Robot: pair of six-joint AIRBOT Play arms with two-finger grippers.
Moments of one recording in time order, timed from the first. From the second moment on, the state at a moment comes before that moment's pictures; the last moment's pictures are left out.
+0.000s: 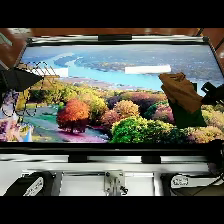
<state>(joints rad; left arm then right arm) 0.11 -0.89 1.36 0.73 -1.31 -1.34 -0.45 -1.58 1.63 1.70 -1.56 -1.36</state>
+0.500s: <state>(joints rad) 0.11 -0.89 1.36 0.73 -1.31 -1.34 -0.45 -1.56 1.45 1.69 -1.62 -1.35</state>
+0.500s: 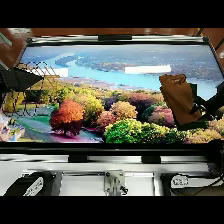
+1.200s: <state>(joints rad) -0.14 -1.16 1.43 1.29 -1.34 -1.45 -0.13 -1.33 1.66 1.72 -1.25 -1.47</state>
